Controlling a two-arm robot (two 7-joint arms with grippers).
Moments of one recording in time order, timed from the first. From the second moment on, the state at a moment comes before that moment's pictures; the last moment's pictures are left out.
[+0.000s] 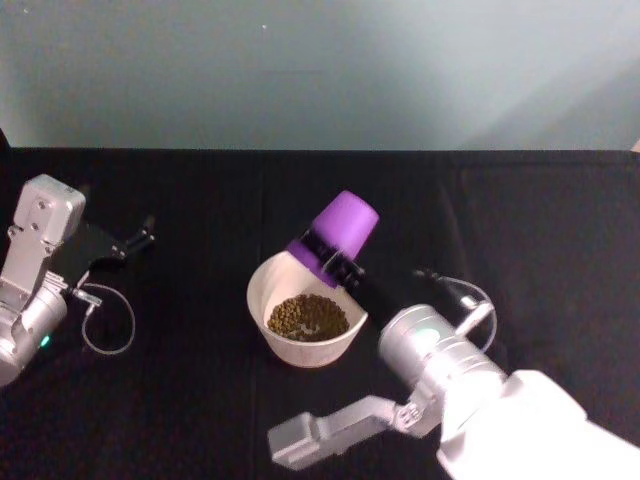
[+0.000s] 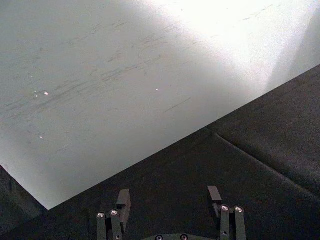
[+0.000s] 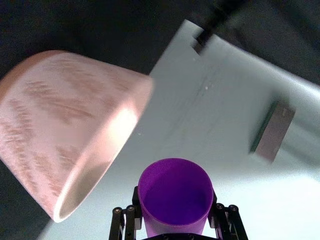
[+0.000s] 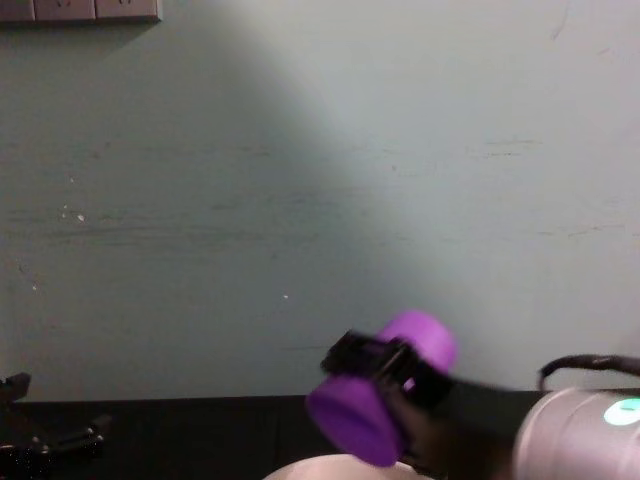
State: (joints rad) left arm -0.20 0.60 0.45 -1.41 -0.25 -0.12 0.03; right arm 0.34 0.53 -0.94 -1.82 -1.67 0.27 0.41
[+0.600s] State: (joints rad) left arm -0.20 0.60 0.45 -1.41 -0.25 -0.12 0.03; right arm 0.15 0.48 -0.55 -1.82 -0.94 0.14 0.20
